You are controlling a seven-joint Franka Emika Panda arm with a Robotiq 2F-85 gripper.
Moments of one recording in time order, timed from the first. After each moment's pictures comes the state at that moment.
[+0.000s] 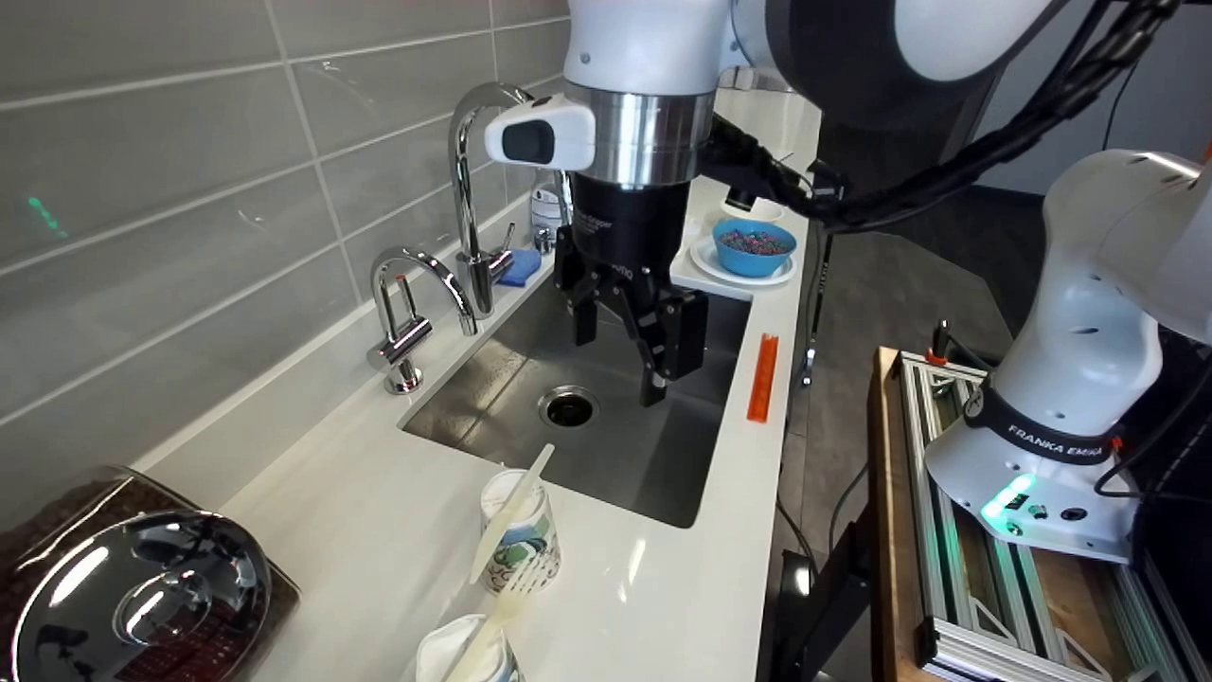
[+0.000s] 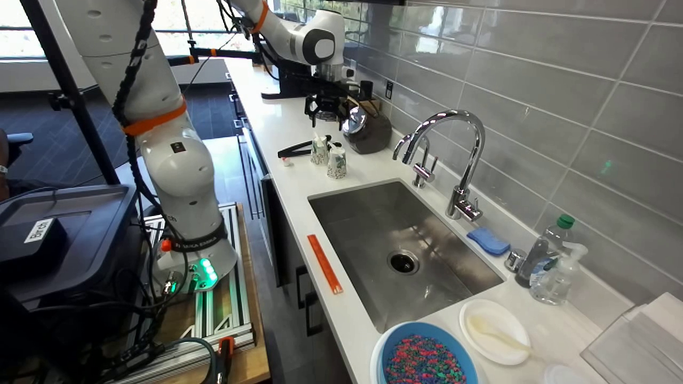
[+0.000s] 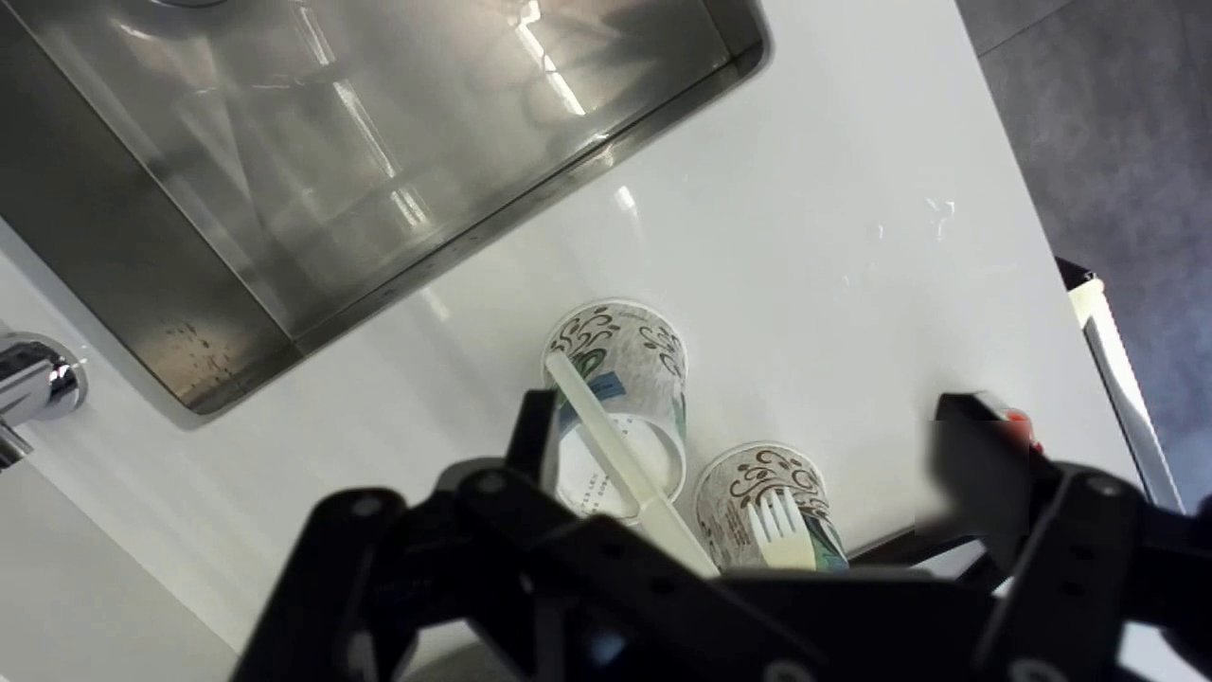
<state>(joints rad) 0.26 -0.16 0.29 -2.33 0.06 2.21 -0.54</state>
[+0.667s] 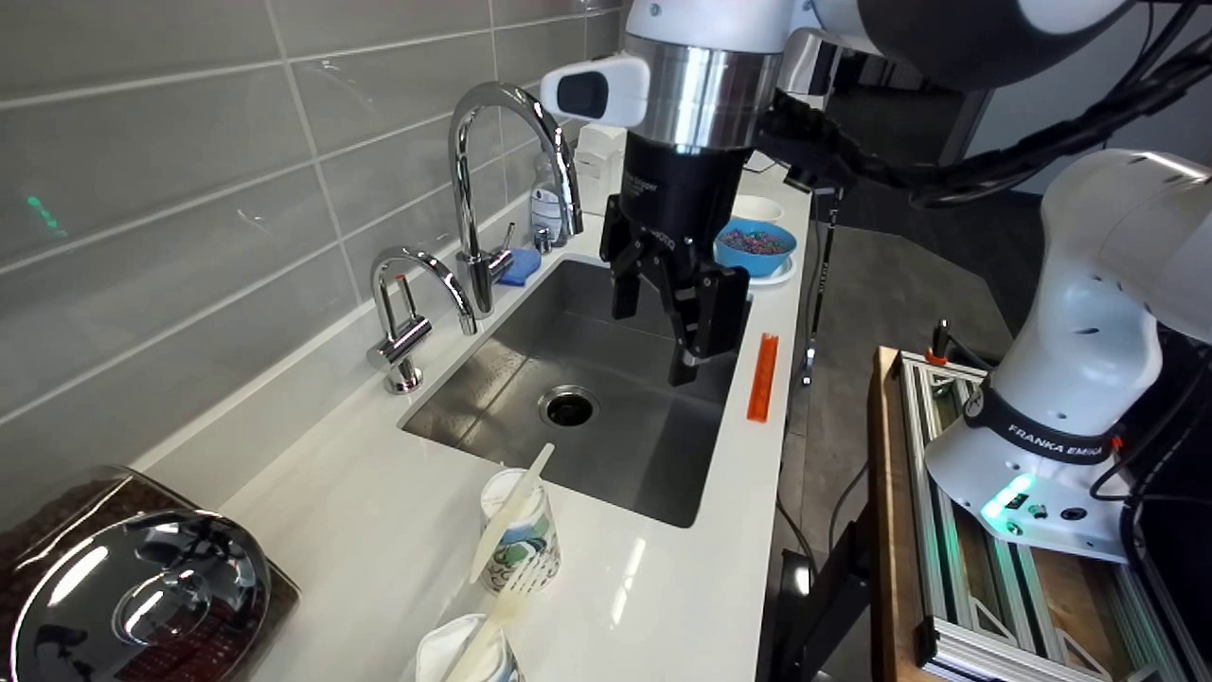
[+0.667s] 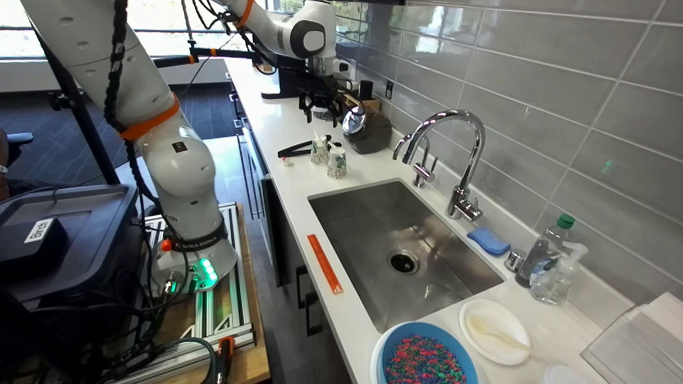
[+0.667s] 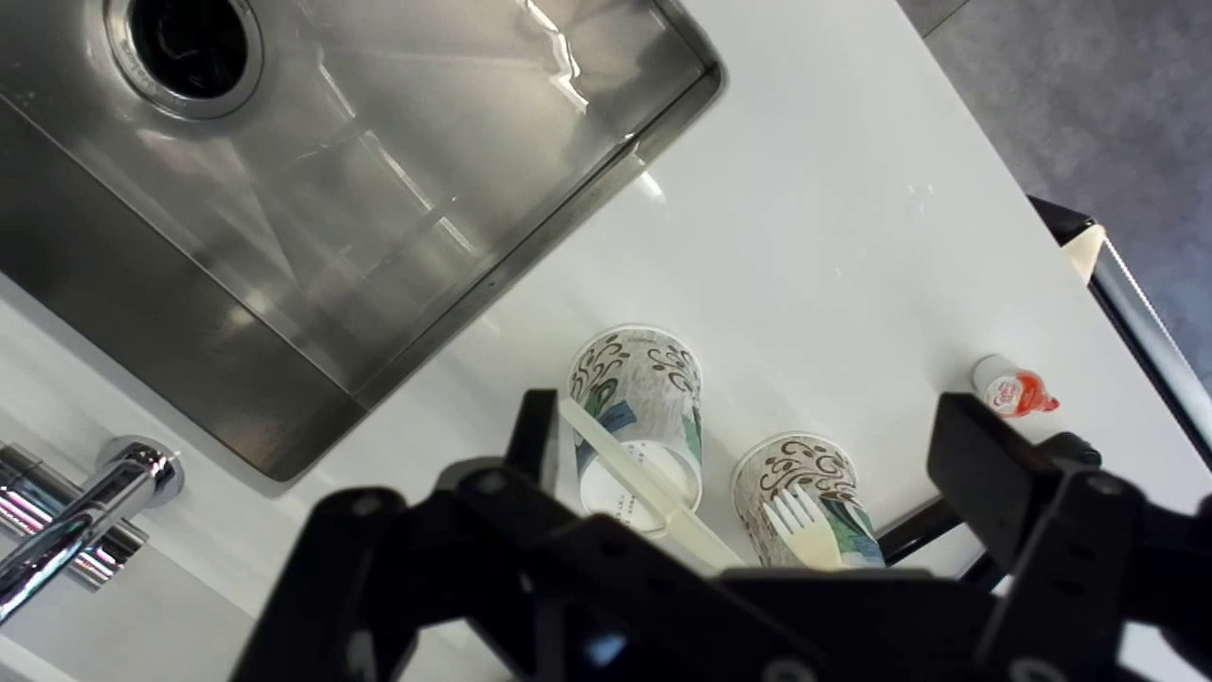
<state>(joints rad) 0.29 -0.29 0.26 -2.42 0.07 2.20 -0.38</state>
